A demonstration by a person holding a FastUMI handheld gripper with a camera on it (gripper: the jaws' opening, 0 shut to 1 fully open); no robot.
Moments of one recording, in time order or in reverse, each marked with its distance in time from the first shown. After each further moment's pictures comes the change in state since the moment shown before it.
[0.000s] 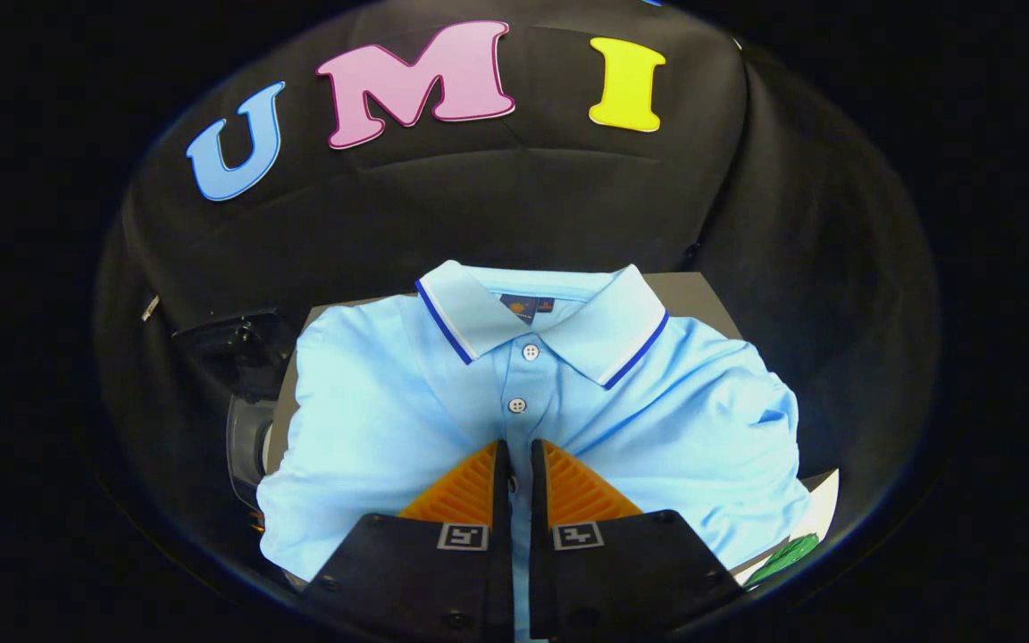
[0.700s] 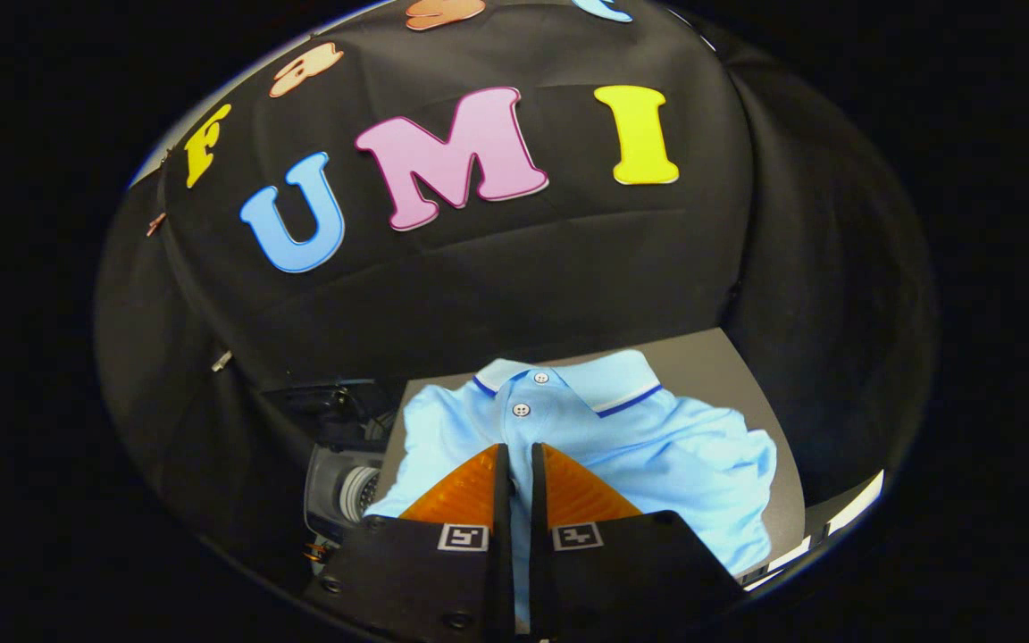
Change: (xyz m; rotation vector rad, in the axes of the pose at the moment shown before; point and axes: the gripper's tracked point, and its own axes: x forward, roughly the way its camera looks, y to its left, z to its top) arm -0.077 0.045 0.054 0.047 -0.211 0.249
